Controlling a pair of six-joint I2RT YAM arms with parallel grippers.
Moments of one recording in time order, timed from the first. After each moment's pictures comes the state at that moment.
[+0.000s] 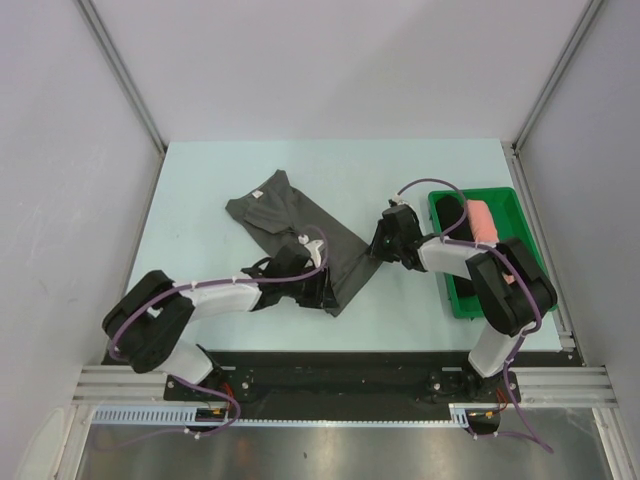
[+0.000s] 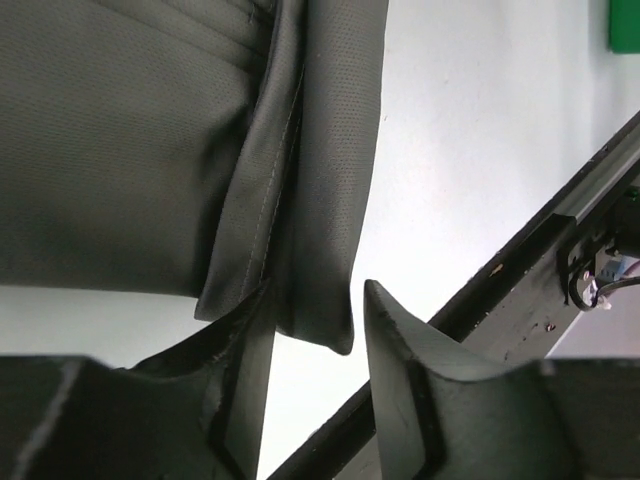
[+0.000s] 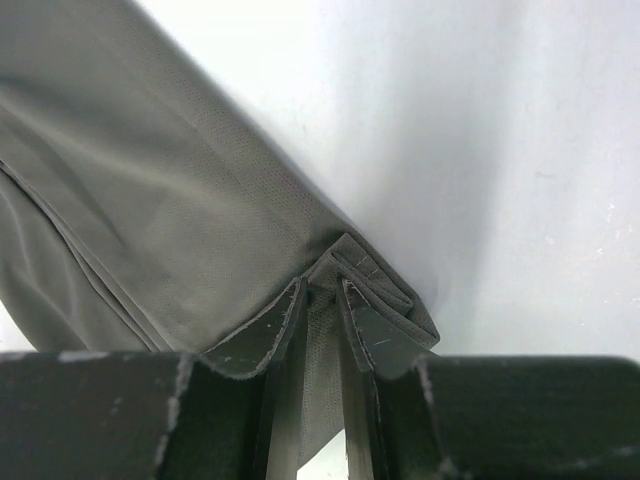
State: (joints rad) left arm -0.76 1.49 0.63 0.04 0.32 -0.64; right arm 0.50 1.73 0.87 0.06 0.00 0.68
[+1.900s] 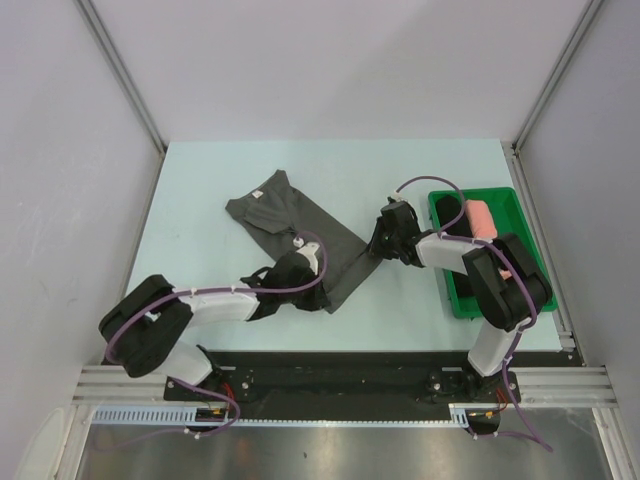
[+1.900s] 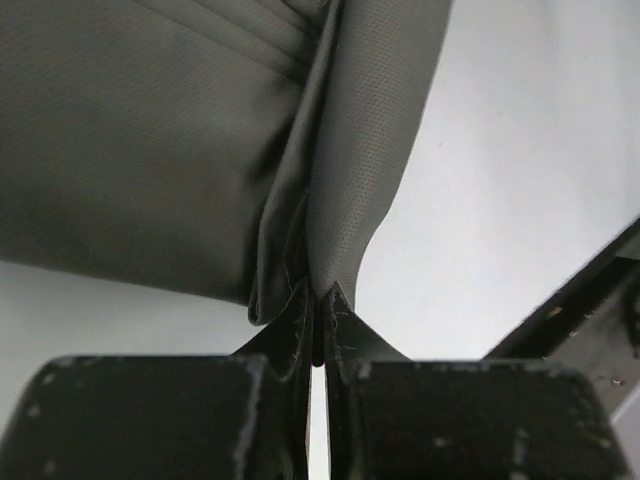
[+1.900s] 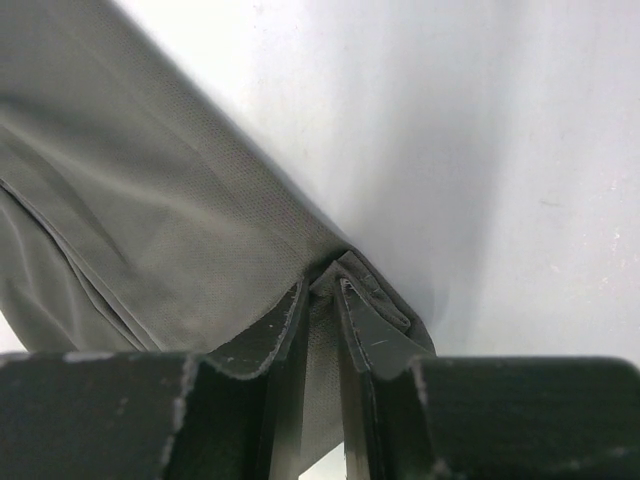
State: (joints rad) left arm -0.82 1.45 0.56 0.12 0.11 -0.62; right arm 0.49 1.77 0.92 0.04 0.00 0.68
